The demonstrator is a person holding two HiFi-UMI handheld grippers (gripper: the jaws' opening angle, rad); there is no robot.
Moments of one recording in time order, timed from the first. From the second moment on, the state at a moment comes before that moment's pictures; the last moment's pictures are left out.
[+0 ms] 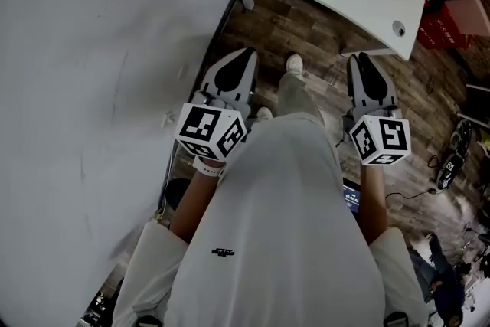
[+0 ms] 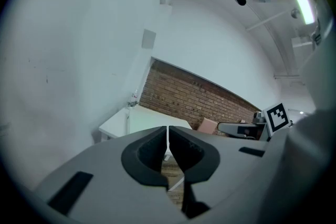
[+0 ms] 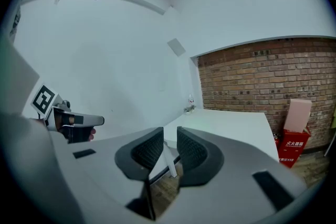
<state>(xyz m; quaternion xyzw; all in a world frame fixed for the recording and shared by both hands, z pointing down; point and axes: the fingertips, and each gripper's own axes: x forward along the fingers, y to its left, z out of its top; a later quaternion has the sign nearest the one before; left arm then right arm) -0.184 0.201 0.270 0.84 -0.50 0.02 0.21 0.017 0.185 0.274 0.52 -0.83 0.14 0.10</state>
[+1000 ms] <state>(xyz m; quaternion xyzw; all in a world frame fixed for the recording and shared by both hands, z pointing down) -0.112 -0.043 0.278 0.80 -0.55 0.05 0.23 0.080 -0.084 0.296 0.46 -0.87 0.19 0.07</state>
